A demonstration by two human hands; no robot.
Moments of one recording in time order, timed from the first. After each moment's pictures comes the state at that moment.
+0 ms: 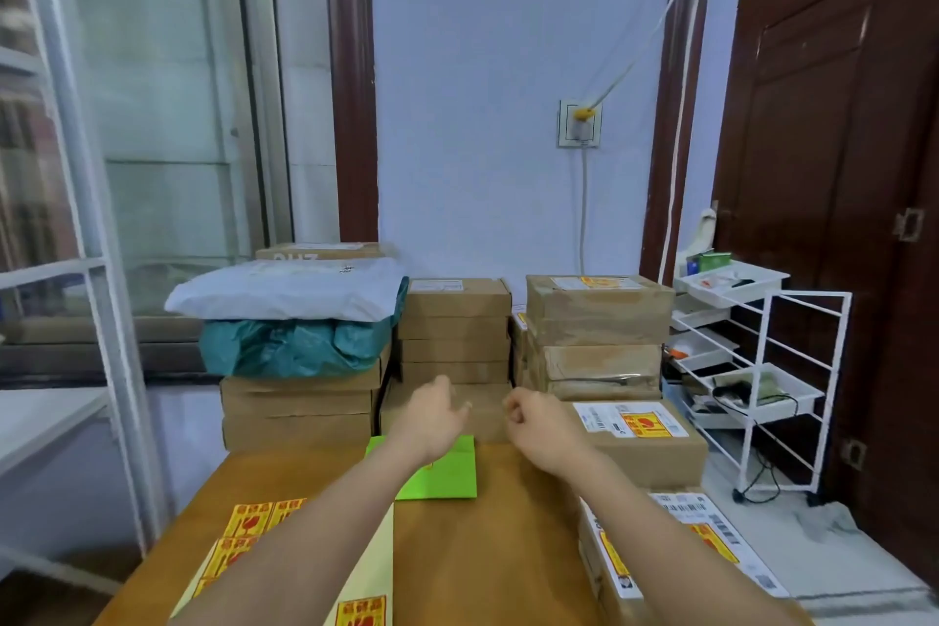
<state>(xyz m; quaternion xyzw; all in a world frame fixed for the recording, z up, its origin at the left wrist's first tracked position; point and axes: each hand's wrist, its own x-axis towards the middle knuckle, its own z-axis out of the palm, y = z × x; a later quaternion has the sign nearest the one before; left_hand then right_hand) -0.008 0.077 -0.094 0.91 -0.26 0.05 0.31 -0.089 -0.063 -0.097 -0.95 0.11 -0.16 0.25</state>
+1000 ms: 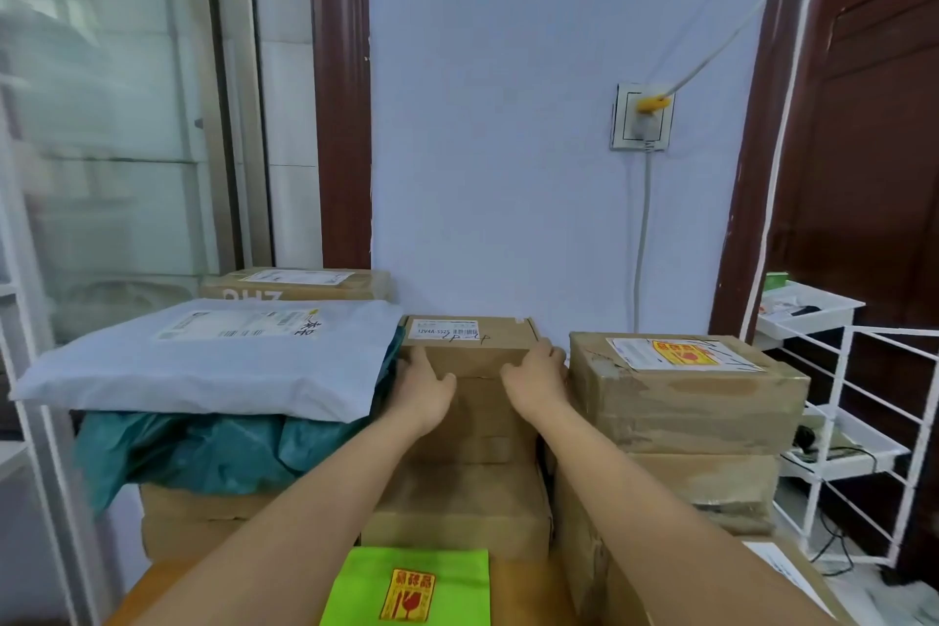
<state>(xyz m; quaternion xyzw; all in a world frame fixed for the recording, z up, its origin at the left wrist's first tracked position) 0.166 0.013 -0.044 0.90 -0.15 0.04 0.41 0.123 -0.121 -0.037 -0.88 0.24 -0.21 0.36</state>
